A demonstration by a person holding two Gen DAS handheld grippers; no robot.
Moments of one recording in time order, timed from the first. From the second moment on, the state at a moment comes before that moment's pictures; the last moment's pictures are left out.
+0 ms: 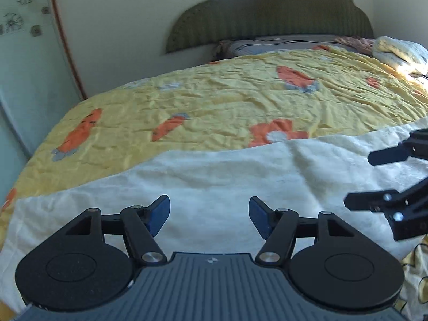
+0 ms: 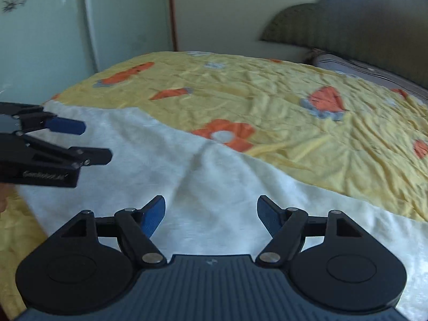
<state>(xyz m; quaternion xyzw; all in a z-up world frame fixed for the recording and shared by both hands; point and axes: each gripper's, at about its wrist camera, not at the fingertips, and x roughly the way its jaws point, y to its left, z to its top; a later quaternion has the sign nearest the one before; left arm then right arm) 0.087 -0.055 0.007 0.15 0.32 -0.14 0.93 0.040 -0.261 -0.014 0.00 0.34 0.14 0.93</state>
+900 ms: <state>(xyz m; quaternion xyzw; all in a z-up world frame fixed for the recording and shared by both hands) 0.076 0.253 0.008 -0.29 0.38 0.08 0.88 0.030 0.056 -0.023 -0.26 0.18 0.41 0.86</state>
